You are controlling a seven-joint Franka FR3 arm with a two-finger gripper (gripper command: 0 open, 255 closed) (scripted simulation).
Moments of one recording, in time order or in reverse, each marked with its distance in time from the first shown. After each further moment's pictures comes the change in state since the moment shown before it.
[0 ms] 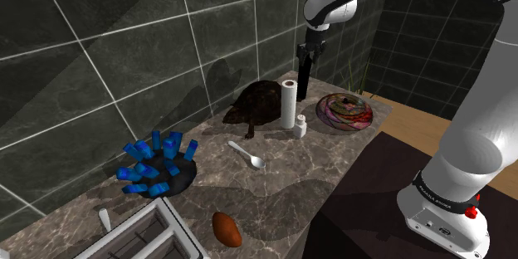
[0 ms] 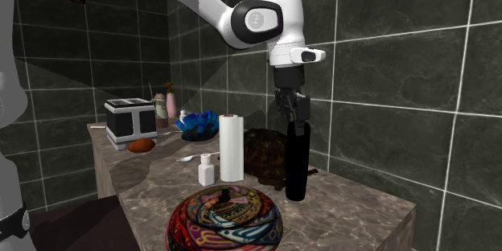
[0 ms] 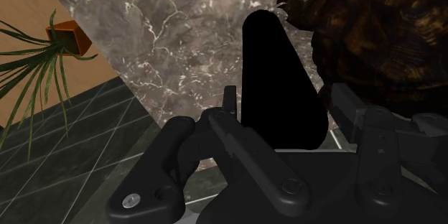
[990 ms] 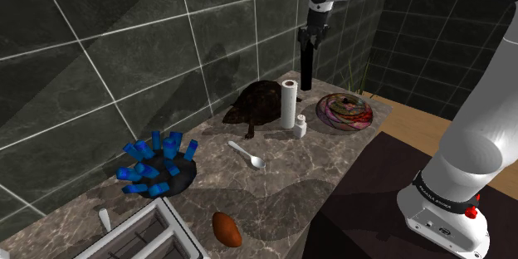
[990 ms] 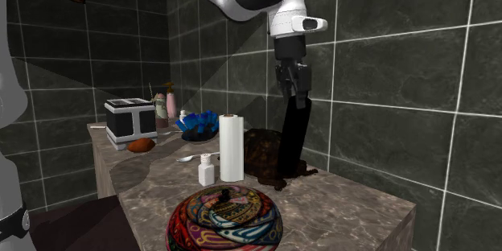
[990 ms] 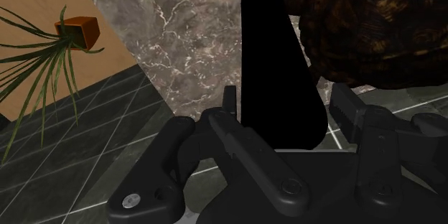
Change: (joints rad) arm 0.000 -0.053 -0.003 0.110 -0.012 -0.163 0.013
